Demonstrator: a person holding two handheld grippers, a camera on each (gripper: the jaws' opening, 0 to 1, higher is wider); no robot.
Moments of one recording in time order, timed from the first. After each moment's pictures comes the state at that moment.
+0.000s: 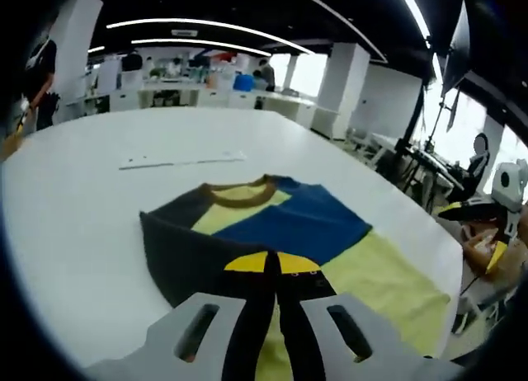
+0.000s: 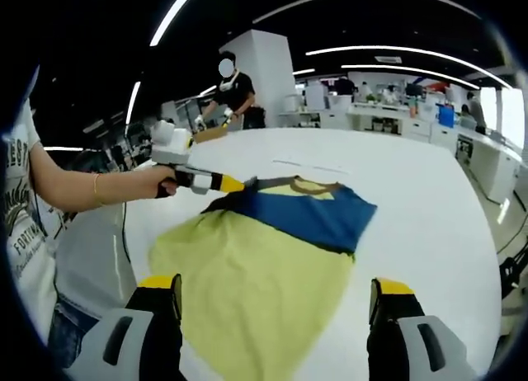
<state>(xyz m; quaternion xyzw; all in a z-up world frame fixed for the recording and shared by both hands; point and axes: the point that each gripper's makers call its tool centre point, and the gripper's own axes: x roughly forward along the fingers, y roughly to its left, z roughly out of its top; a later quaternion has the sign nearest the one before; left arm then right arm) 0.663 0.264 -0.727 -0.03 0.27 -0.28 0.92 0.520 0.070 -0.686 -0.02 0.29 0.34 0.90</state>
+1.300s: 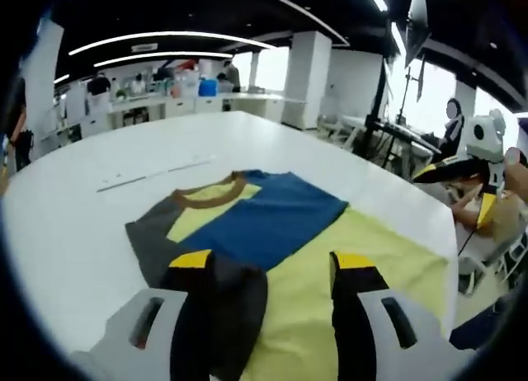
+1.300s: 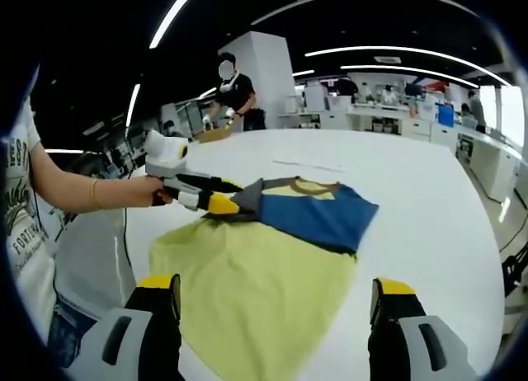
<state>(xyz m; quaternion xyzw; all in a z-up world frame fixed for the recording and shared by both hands) 0.633 0.262 -0.709 0.02 0.23 -0.36 0.90 0.521 0.074 -0.687 -0.01 0.28 0.34 0.90</state>
